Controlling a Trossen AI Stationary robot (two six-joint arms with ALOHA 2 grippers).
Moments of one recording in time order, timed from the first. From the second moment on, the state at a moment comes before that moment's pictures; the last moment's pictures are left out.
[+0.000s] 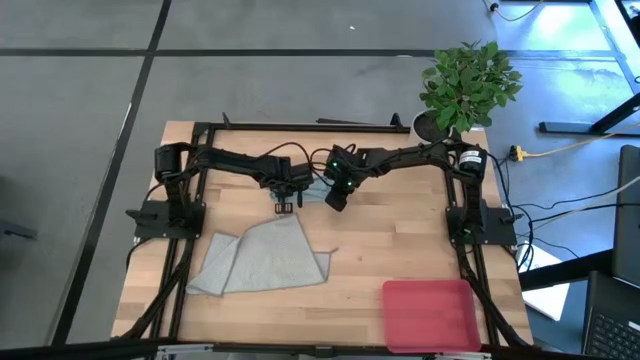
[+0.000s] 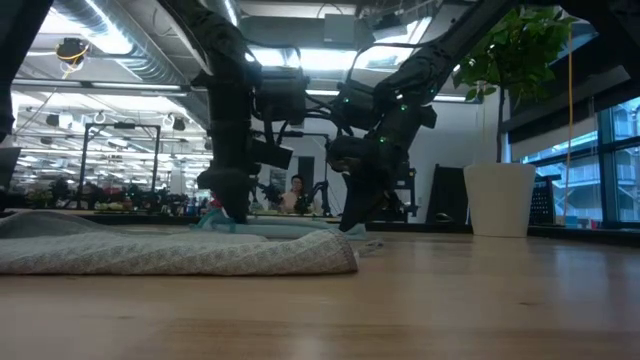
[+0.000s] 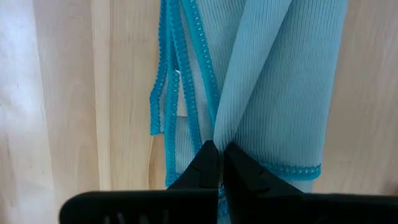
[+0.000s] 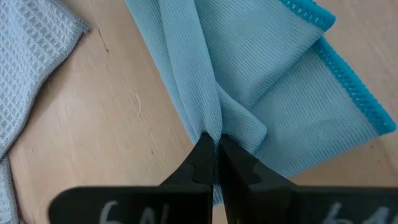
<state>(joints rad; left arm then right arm) 0.26 1.84 1.08 -0.67 -0.25 0.17 -0.32 2.00 1.21 -0.38 -0.26 0.23</state>
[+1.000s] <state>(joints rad) 0.26 1.84 1.08 -0.66 -0.20 0.25 -0.38 1.98 1.35 -0.41 -0.01 0.13</state>
